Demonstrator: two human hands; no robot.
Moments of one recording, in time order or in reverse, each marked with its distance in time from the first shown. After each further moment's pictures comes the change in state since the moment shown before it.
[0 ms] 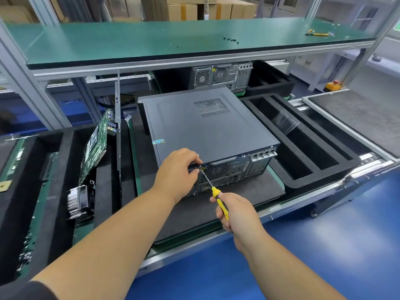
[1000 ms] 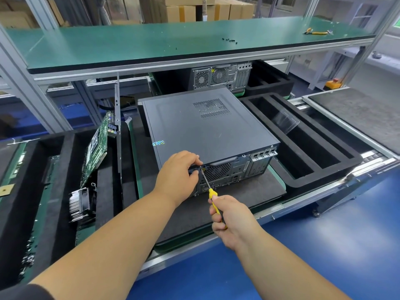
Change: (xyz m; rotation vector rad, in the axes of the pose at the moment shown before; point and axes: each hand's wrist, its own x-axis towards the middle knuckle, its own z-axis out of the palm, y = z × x) left_hand -0.004 0.002 0.001 0.019 0.022 -0.006; right_hand -0.008 -0.001 0.015 0.292 -0.092 0.139
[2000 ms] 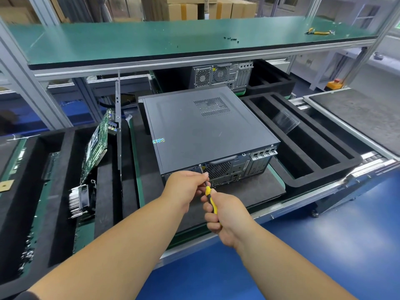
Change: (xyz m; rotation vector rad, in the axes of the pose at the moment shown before) left_hand -0.016 0.035 0.011 -0.957 -0.117 -0.748; right_hand -0.011 -0.010 0.016 -0.065 -0.051 0.075
